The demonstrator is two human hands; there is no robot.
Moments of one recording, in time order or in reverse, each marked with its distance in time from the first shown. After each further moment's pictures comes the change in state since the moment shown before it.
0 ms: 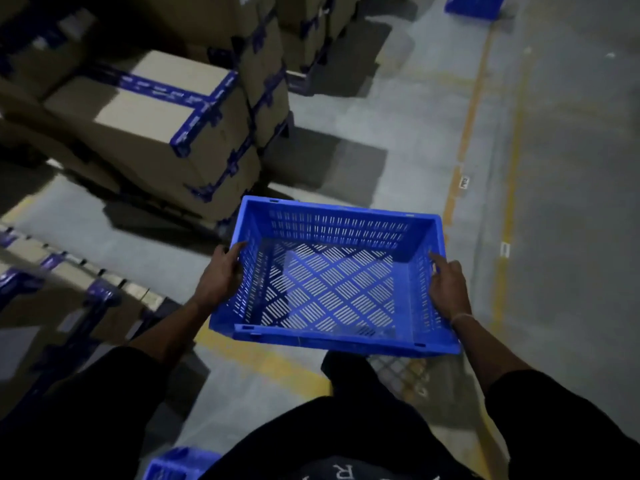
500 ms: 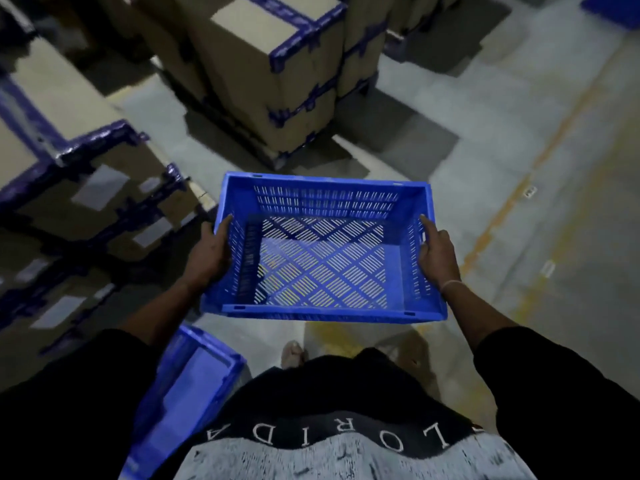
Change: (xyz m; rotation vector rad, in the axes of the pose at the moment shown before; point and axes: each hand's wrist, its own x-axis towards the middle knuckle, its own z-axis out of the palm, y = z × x) left_hand -0.267 -0.052 0.014 0.111 0.100 -0.343; right_hand -0.101 -0.045 0.039 -0.086 -0.218 -0.306
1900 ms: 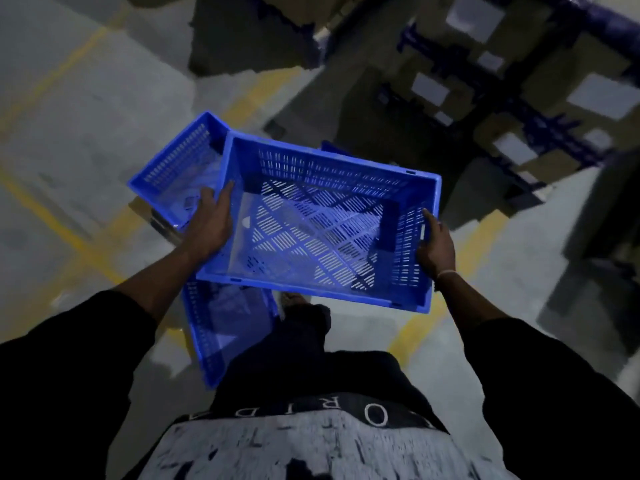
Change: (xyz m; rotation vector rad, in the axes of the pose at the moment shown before) left_hand -0.722 -0.081 0.210 -0.309 0.480 -1.392; right_hand -0.354 -0.235 0.331 -0.420 -0.876 -1.118
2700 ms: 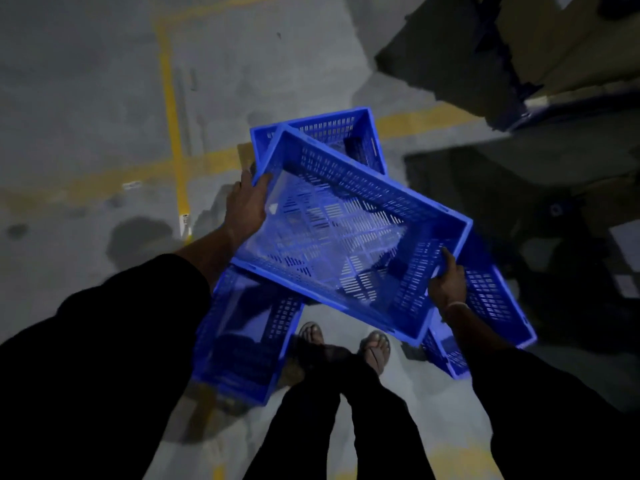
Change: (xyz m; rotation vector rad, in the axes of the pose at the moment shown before) left_hand 0.053 -0.207 0.079 0.027 0.203 -0.619; right_hand 0.205 -0.178 0.249 -0.148 -0.315 -0.218
